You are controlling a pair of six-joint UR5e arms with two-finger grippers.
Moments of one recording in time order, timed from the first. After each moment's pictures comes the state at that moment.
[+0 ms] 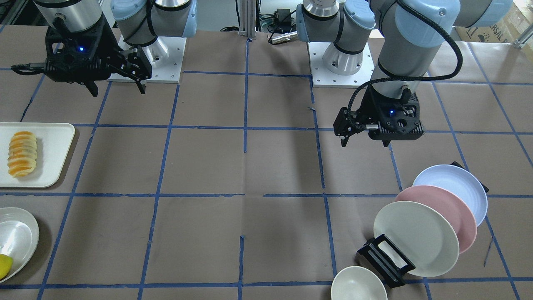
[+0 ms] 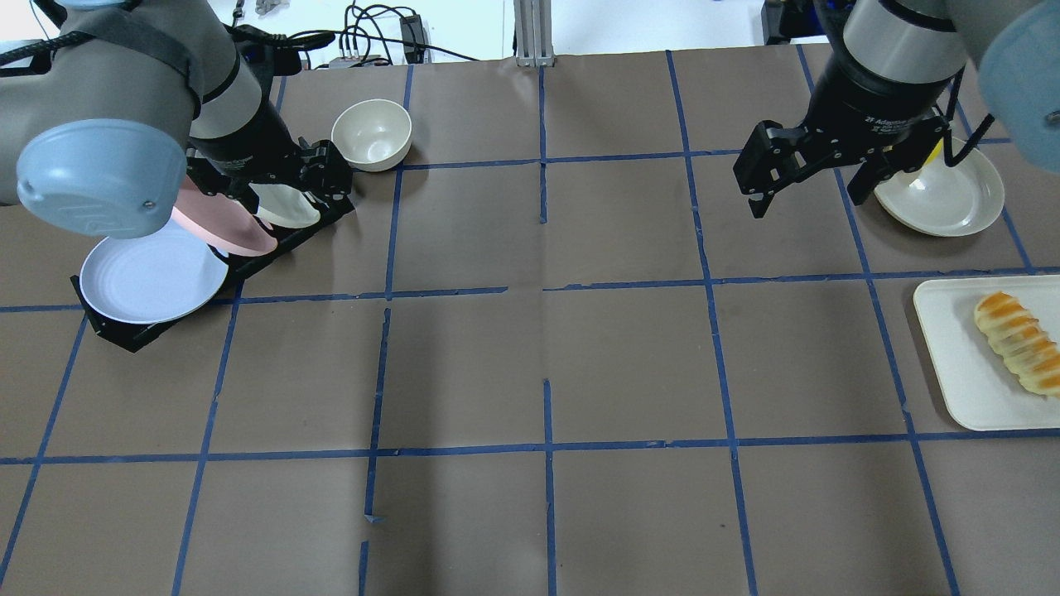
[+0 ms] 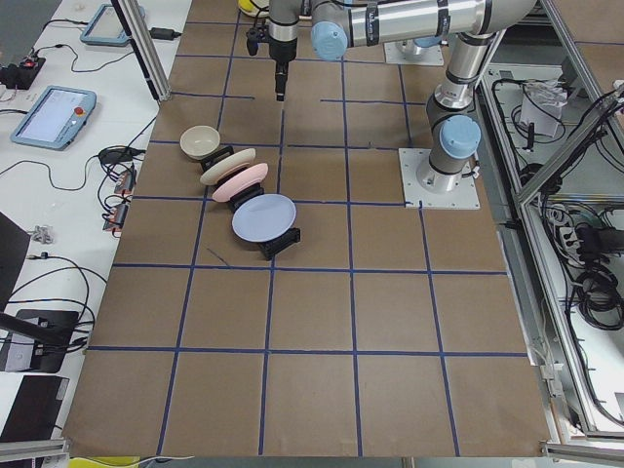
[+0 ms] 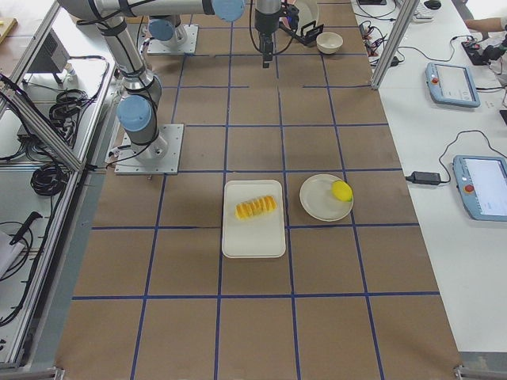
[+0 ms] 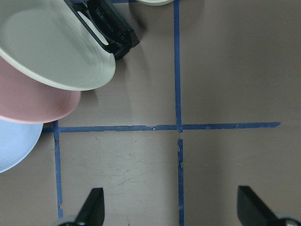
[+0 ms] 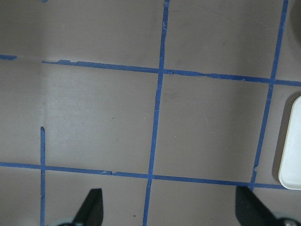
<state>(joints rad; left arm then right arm) -1.55 -1.63 -1.69 -1.31 1.62 0.03 1.56 -1.62 1.58 -1.51 -1.57 -0.11</state>
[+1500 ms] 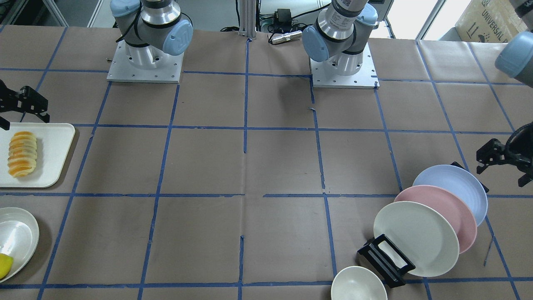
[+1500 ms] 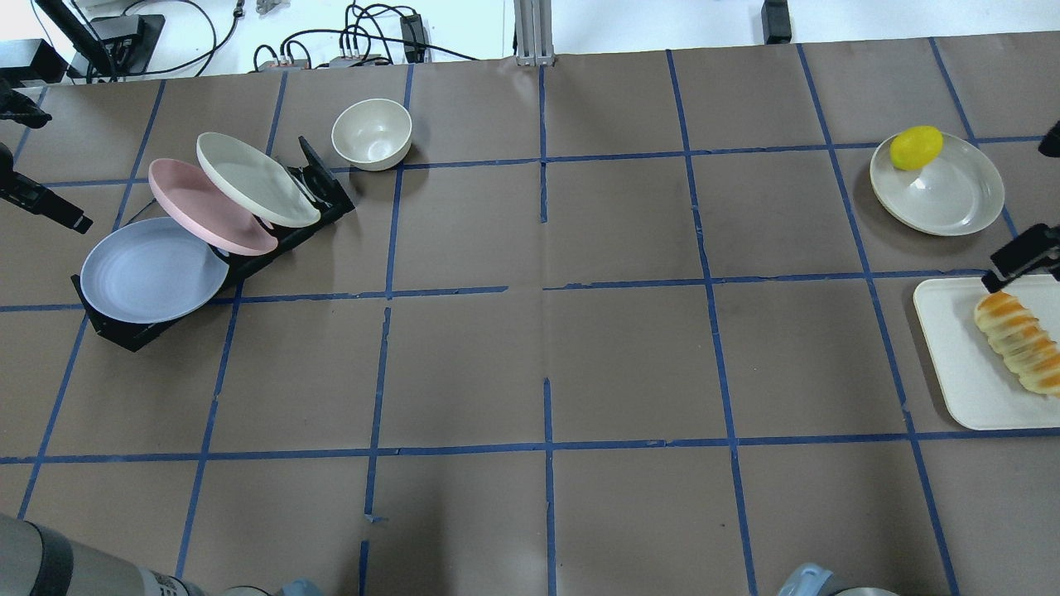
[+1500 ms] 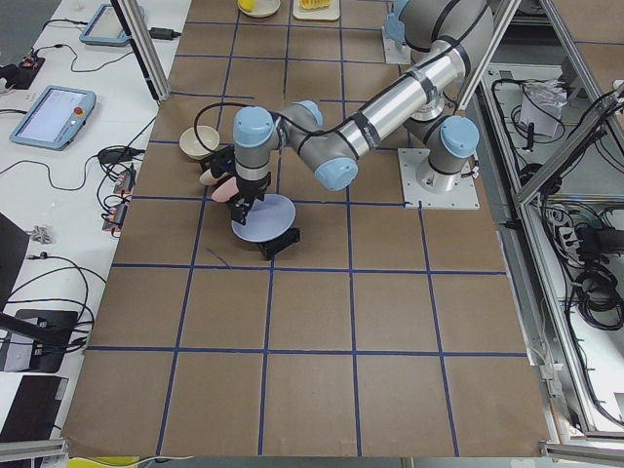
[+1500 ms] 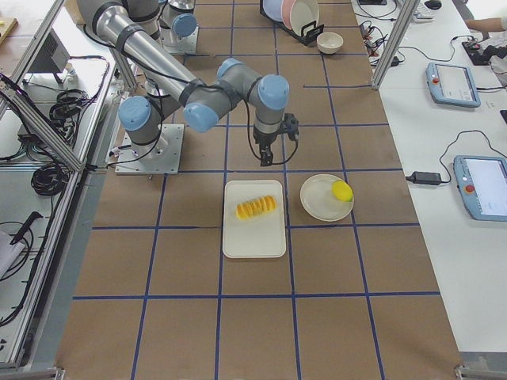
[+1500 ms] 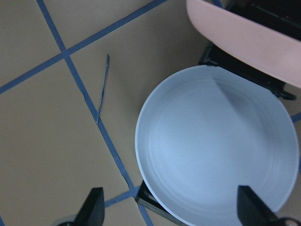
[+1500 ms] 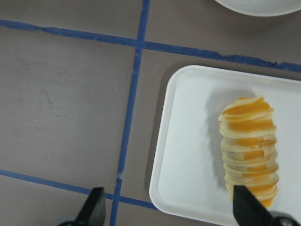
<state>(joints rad) -0.94 -1.95 -1.56 -1.06 1.52 1.11 0.84 -1.47 1.87 -1.82 -1.50 -0.89</state>
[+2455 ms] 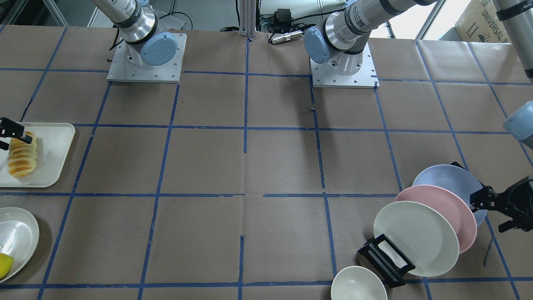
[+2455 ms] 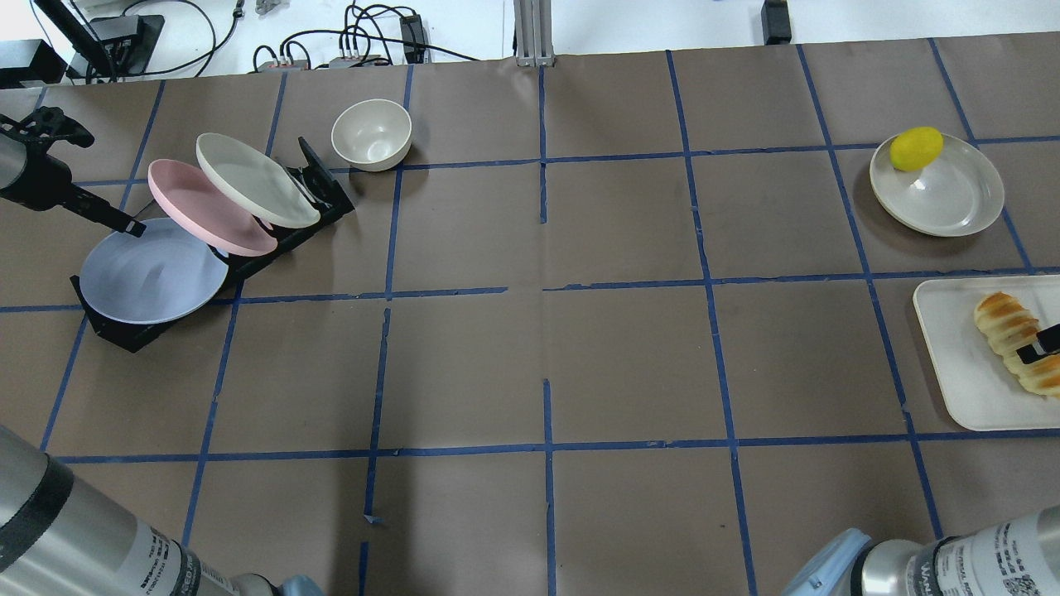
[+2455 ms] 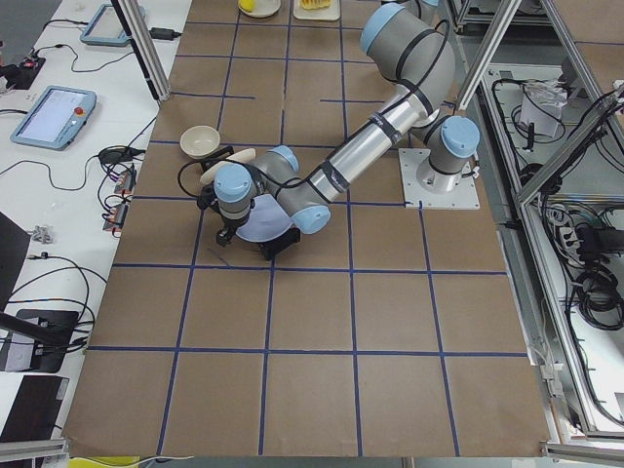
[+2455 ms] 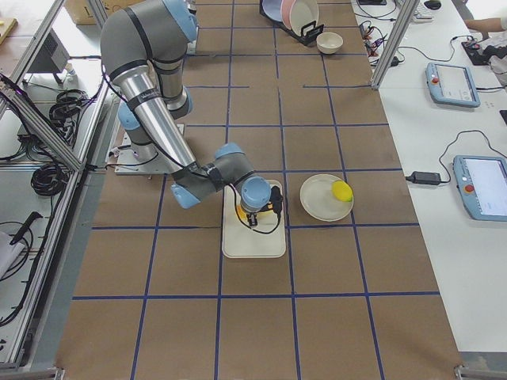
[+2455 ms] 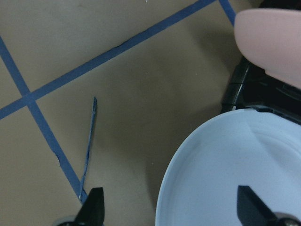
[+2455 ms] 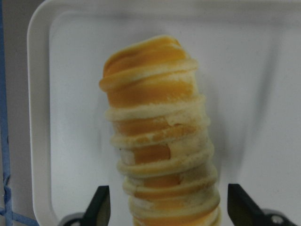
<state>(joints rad) -0.92 -2.16 -1.48 -1.05 1.37 1.15 0.62 -1.20 1.88 -1.97 -1.46 -1.08</state>
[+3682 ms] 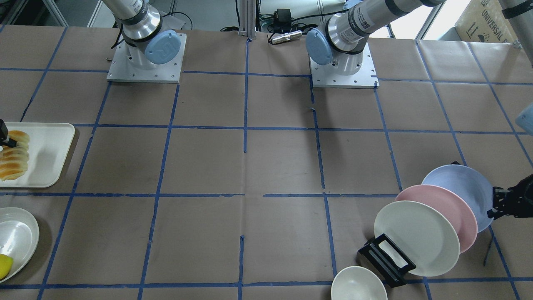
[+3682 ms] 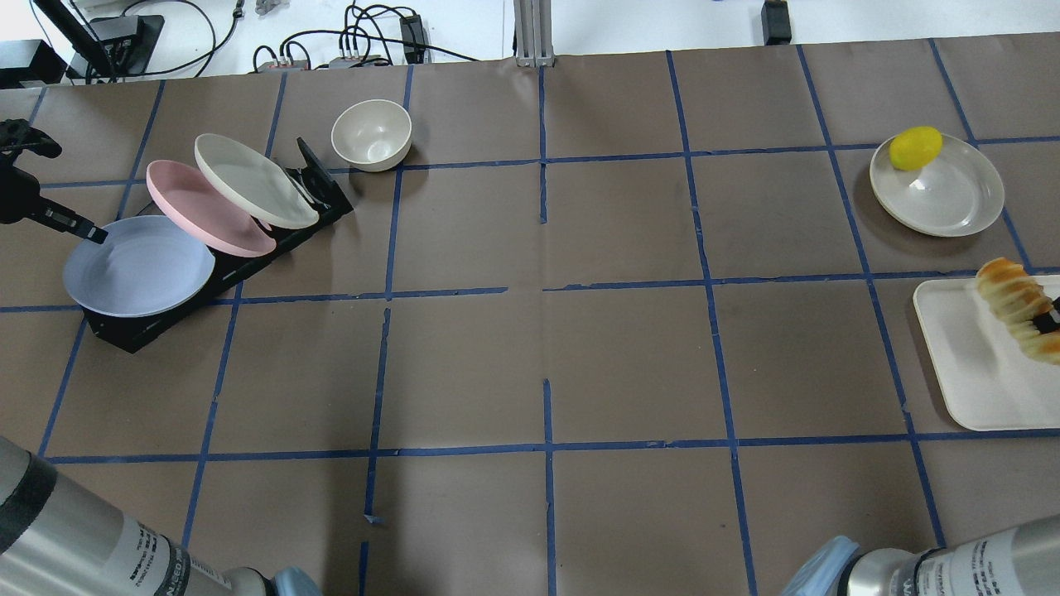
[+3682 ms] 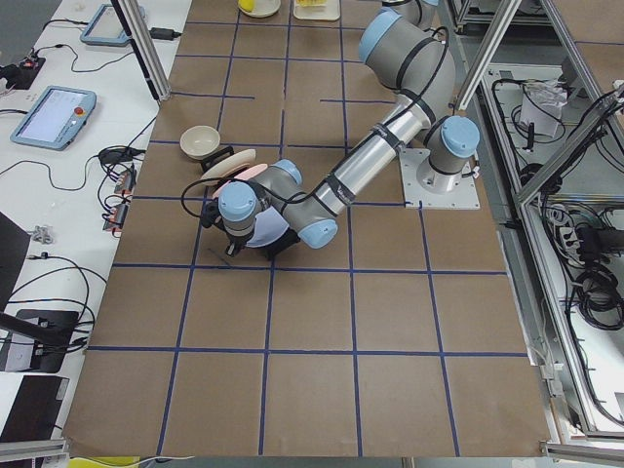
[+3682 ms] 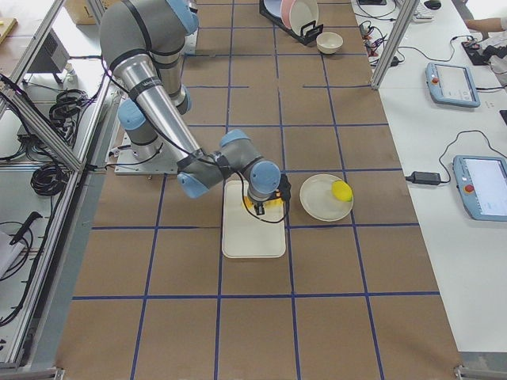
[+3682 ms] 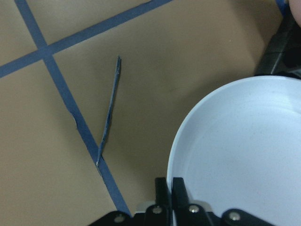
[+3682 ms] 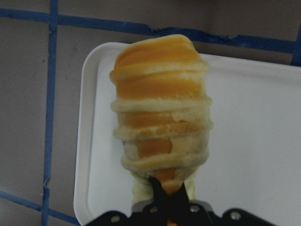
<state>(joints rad) -0.87 -2.15 -1.47 -1.10 1.39 1.14 0.72 -1.29 1.78 -1.84 -1.46 -1.05</state>
